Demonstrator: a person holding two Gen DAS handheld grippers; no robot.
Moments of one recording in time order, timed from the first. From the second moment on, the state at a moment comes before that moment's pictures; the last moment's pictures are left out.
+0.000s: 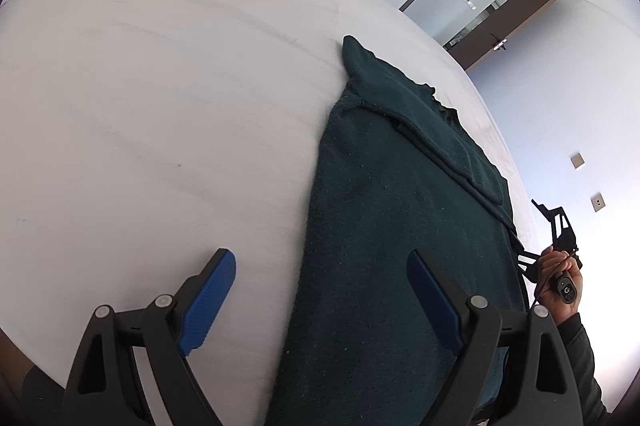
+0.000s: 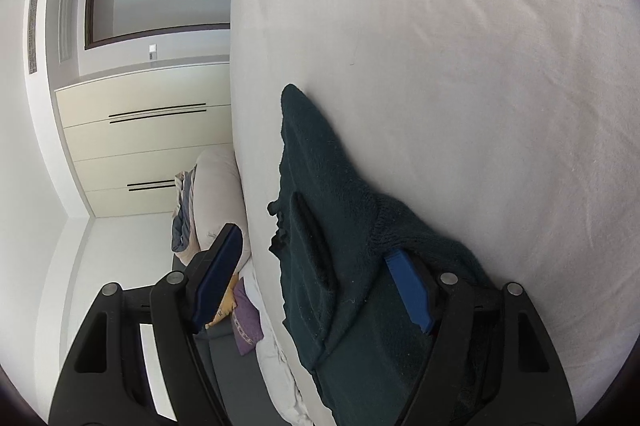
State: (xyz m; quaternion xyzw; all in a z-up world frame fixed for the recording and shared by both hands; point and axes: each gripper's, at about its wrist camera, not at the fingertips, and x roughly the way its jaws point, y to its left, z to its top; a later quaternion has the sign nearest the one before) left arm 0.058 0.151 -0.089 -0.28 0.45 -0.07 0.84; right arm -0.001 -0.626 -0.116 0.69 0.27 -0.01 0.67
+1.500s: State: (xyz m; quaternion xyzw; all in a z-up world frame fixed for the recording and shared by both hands) left arm -0.002 0.166 -0.125 -0.41 0.55 -0.17 0.71; right arm -0.249 -0.632 -0.049 0.44 0.40 0.10 0.80
